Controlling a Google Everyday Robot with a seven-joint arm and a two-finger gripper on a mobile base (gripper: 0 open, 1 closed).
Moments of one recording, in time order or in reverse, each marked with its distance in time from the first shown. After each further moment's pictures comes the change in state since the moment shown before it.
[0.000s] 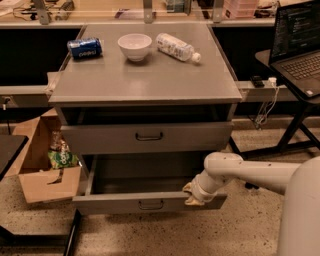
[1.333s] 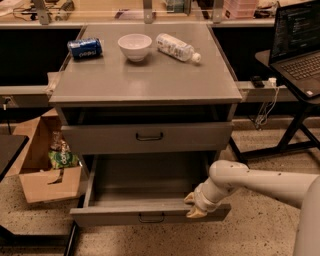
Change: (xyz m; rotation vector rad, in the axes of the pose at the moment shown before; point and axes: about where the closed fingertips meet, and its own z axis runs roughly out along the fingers) arm -0.004 0.039 0.004 -0.038 -0.057 0.019
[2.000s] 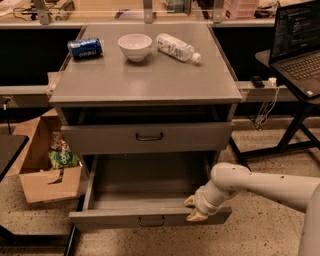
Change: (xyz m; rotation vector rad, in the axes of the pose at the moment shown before) arm -0.001 0.013 0.002 -0.014 -0.021 0.005
